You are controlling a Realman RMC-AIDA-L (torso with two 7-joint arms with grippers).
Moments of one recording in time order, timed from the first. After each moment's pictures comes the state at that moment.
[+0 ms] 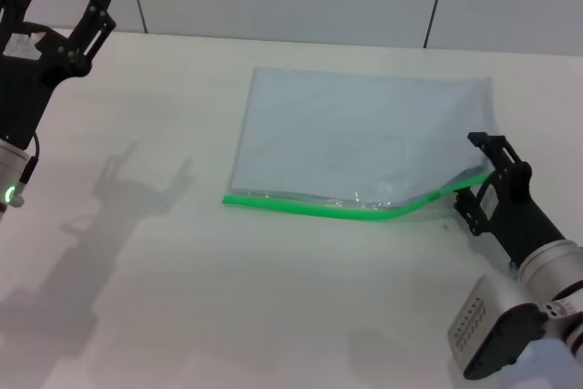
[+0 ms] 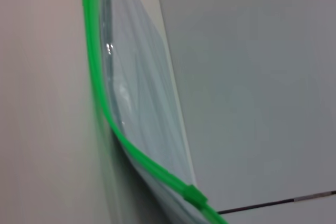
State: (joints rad) left arm -0.53 -2.03 0.46 -0.08 1.02 1.58 -0.30; right arm 0.45 2.05 -2.88 -0.51 1.46 -0.91 -1.55
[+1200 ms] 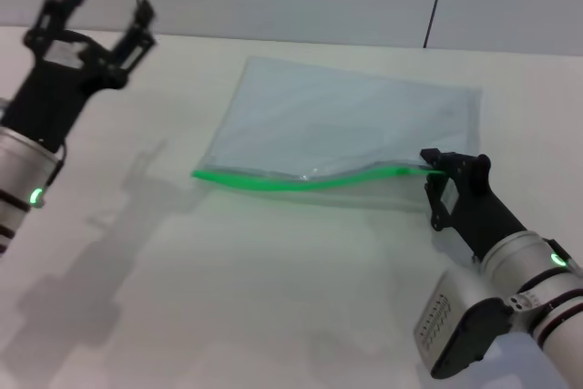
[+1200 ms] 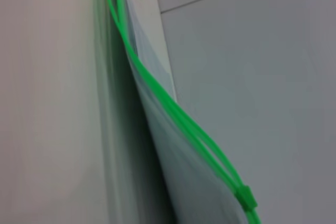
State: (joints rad) left arm -0.55 -2.03 0.53 -0.07 1.04 1.53 -0.28; right arm 0.48 2.04 -2.87 -0.62 1.47 -0.86 -1.61
